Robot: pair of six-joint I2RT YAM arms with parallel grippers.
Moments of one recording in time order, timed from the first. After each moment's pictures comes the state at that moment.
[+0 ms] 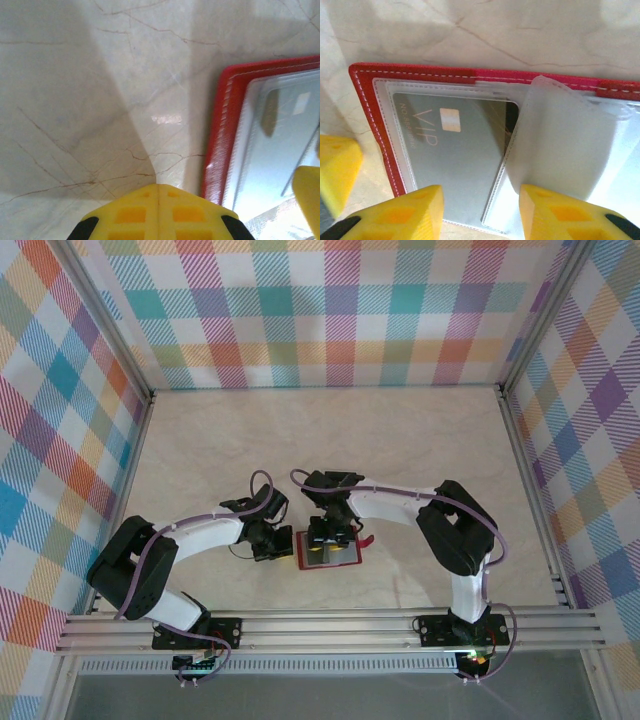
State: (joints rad) left arm -0.61 1.49 0.70 -0.50 0.30 -0.75; right arm 0.91 1.90 1.28 -0.79 -0.24 0.77
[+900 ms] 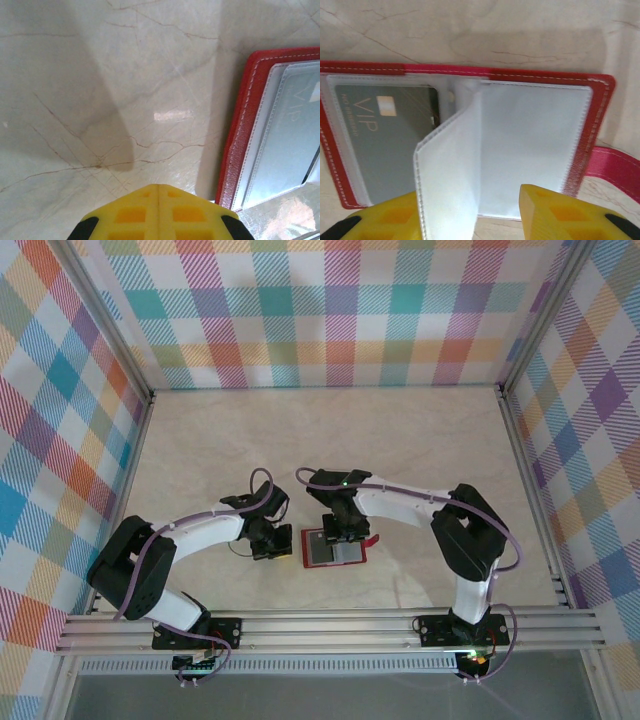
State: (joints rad) left arm -0.61 1.49 0.75 -0.58 0.29 -0.75; right arm 0.90 1.83 1.28 -0.95 -0.03 0.74
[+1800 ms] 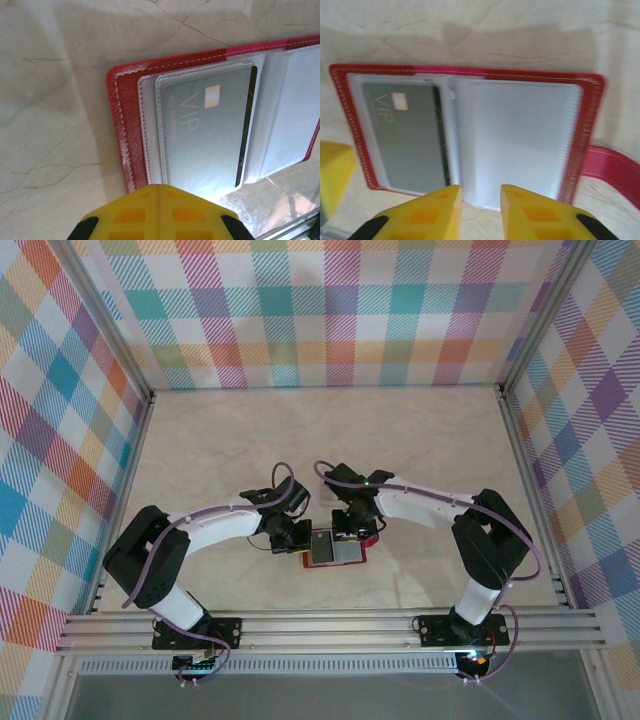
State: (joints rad) left arm -0.73 1.59 0.87 -0.55 0.30 -0.79; right arm 0.82 1.71 1.14 -0.79 -0.20 0.72
